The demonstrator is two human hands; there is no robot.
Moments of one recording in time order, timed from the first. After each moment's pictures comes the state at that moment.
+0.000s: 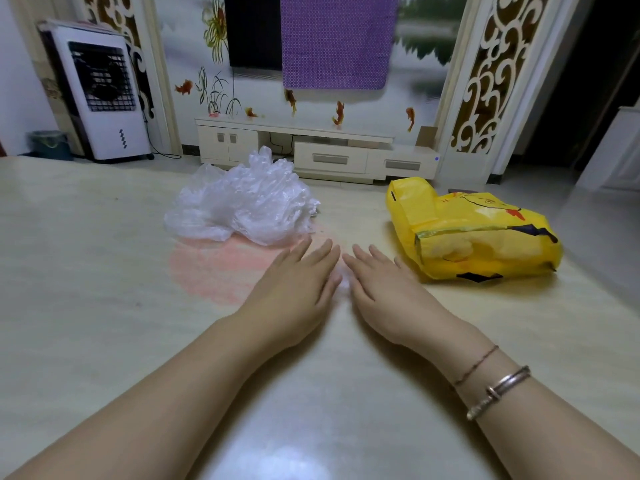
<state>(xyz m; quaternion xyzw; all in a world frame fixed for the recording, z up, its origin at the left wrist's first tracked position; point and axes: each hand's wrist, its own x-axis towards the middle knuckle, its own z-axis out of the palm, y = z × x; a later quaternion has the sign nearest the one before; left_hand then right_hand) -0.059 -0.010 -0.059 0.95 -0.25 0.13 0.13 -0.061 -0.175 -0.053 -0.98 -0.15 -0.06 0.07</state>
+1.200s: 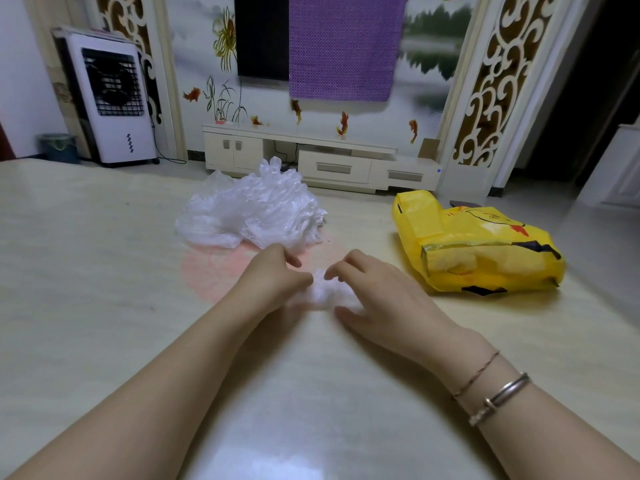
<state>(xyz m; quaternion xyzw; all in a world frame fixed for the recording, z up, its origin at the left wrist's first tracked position) -0.044 0.012 -0.038 0.90 0.04 0.03 0.44 -0.074 -0.165 -0.037 -0.93 -0.31 -0.19 0.06</state>
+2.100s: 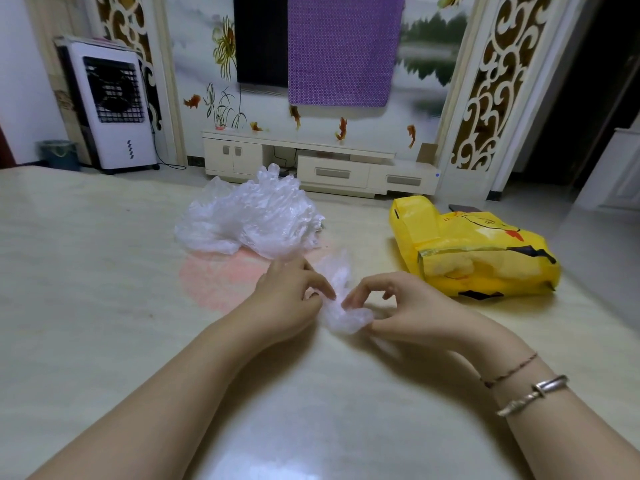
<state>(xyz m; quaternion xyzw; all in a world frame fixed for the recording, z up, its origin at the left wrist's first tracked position) -0.059 0.009 -0.046 0.93 -0.19 0.06 0.31 -0.072 -0.196 -0.028 -0.91 -0.27 0.00 0.31</state>
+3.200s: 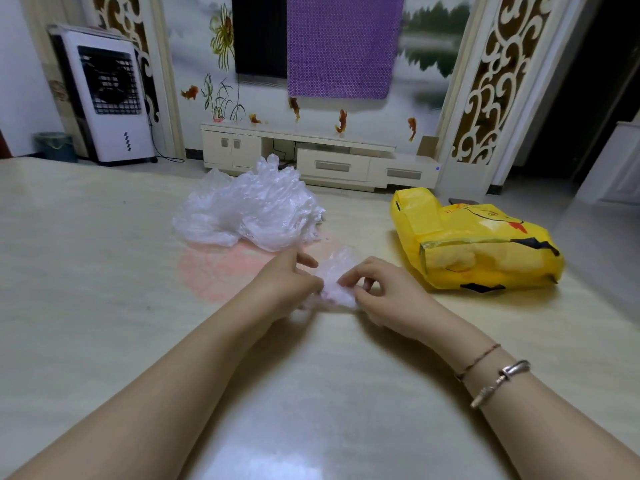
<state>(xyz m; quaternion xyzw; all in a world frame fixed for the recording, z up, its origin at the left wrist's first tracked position) -0.053 0.000 -0.041 0.83 -0.01 -0.03 0.55 -0.053 -0.177 -0.051 -0.91 -0.20 -0.08 0.34</state>
